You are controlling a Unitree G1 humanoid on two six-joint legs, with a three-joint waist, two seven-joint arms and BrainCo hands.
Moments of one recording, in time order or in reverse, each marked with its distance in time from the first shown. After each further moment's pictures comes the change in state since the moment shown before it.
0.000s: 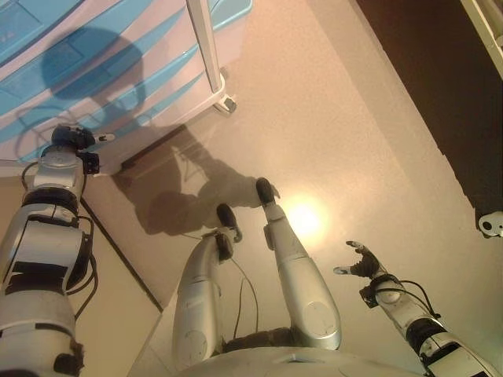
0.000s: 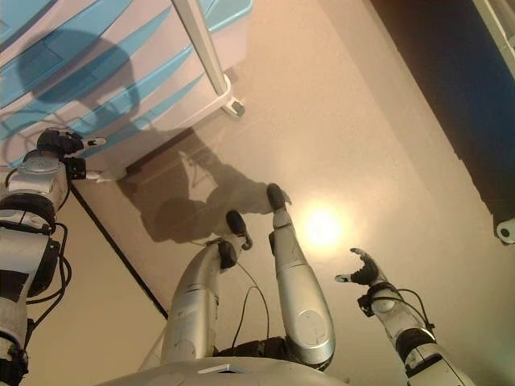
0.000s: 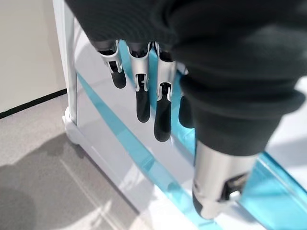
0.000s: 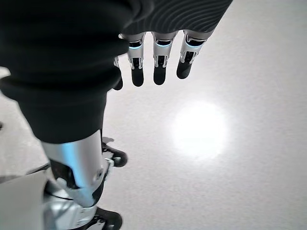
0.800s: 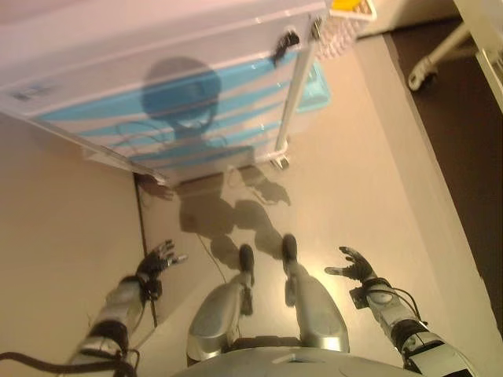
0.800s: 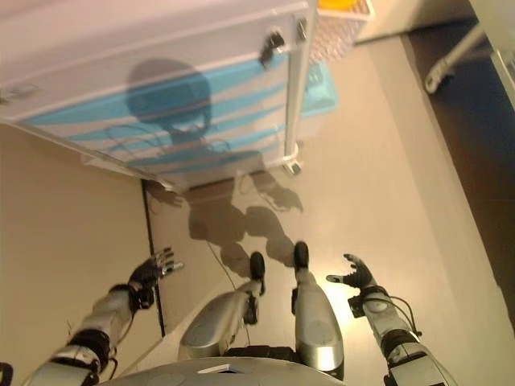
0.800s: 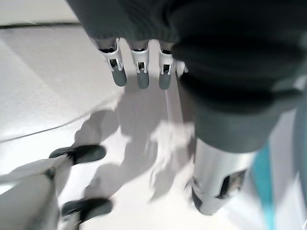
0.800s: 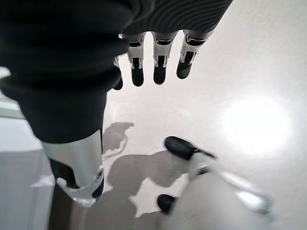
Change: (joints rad) left arm 0.927 -0.469 0.222 -0.278 -0.087 -0.192 -0.229; right arm 0.016 0.143 -0.195 0.221 0.115 -0.026 0.141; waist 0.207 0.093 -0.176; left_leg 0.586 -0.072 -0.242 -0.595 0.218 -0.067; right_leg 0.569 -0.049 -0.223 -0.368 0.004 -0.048
